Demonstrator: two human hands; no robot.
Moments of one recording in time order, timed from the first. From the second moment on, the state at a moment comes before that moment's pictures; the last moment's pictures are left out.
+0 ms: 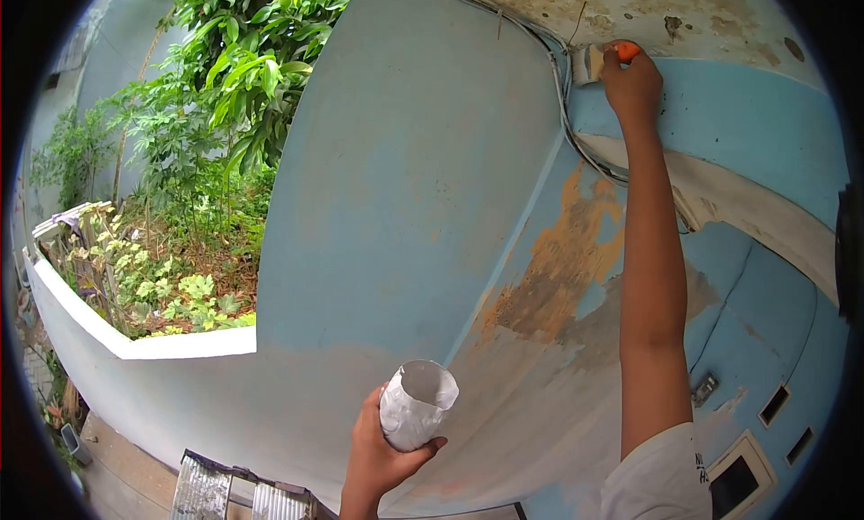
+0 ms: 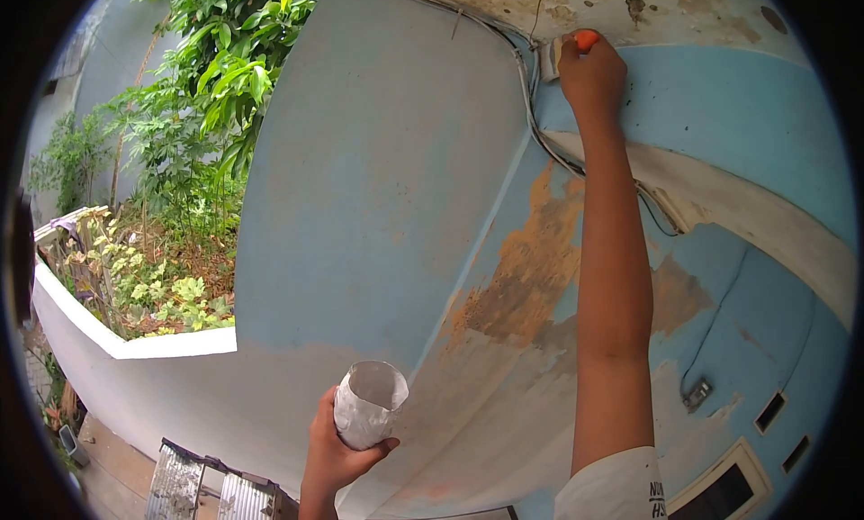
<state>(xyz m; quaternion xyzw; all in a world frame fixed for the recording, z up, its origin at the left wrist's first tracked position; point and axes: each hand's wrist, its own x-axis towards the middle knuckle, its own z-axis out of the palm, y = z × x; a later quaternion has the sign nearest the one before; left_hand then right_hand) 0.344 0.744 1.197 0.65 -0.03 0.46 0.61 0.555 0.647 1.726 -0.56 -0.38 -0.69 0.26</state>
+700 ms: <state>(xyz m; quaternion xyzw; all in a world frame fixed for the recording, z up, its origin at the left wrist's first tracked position) 0.344 0.752 1.192 0.65 -0.01 0.45 0.61 0.542 0.647 1.710 -0.69 -0.28 -0.66 0.12</state>
